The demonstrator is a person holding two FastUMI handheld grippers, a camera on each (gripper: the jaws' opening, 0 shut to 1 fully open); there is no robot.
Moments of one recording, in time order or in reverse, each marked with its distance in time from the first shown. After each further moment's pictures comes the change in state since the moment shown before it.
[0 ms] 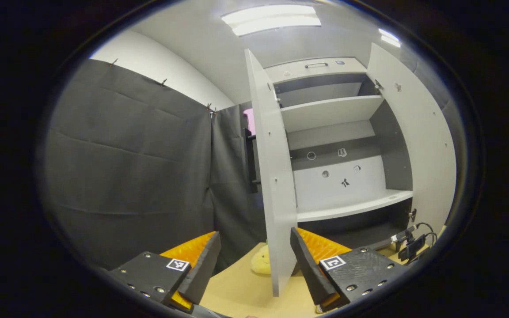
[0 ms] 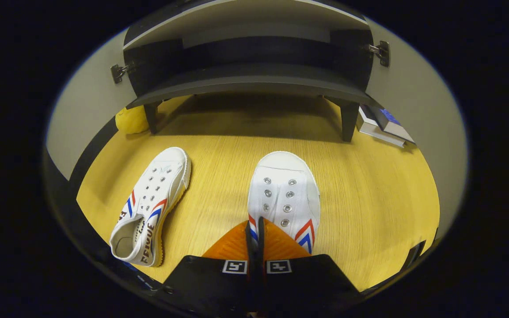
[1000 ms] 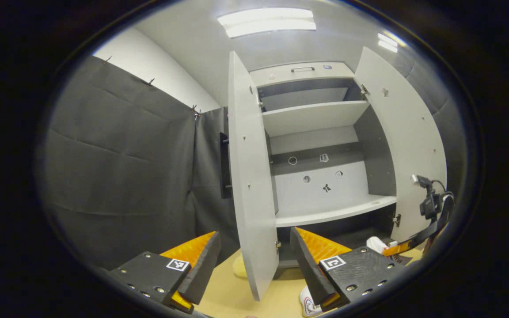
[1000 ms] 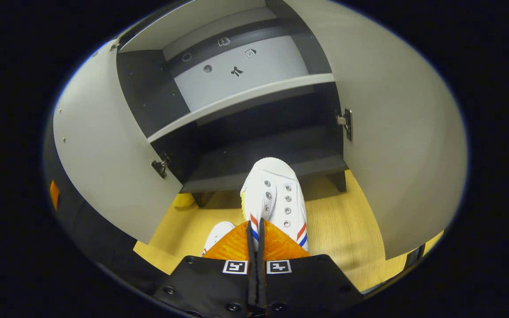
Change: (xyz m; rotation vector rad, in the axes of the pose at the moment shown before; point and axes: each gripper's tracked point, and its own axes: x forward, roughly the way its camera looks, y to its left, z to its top) left arm 0.005 -0.034 0.007 -0.020 -0.025 -0.107; right arm -0.135 0.005 0.134 0.228 -0.347 0.207
